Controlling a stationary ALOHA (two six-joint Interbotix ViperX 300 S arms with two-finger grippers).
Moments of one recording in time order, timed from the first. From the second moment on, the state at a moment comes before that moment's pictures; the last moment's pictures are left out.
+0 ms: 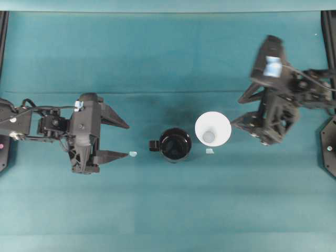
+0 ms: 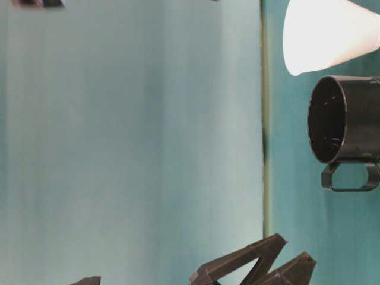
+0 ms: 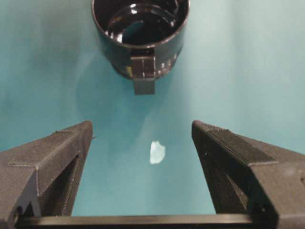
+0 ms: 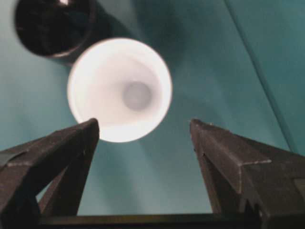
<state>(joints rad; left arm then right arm) 0.00 -0.22 0.96 0.02 -0.14 0.02 -0.18 -0.38 0.74 0.03 0.65 0.25</state>
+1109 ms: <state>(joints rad) 0.00 -0.23 0.97 0.02 -0.13 0.02 -0.22 -0.02 0.64 0.03 0.65 0.25</state>
